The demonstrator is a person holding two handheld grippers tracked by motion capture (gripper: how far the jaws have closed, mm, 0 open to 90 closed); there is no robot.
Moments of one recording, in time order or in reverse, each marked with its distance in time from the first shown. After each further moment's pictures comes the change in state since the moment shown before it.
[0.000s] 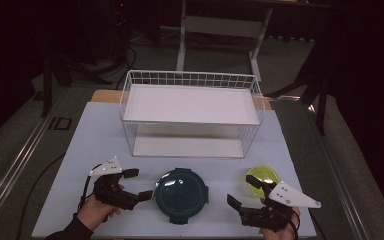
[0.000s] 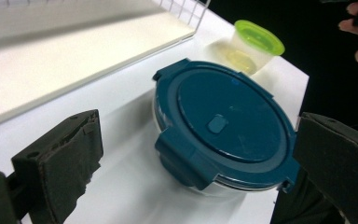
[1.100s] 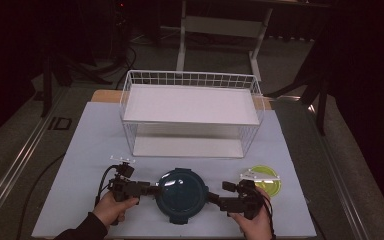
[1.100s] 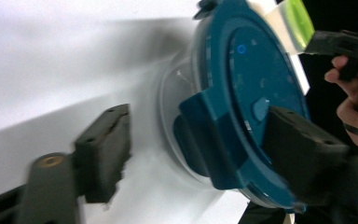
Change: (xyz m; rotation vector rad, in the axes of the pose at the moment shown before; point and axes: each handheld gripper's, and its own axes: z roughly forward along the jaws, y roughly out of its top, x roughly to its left) left arm 0.025 -0.009 0.043 0.215 -0.043 -0.471; right arm -0.014 -0.025 0.069 0.293 0.112 0.350
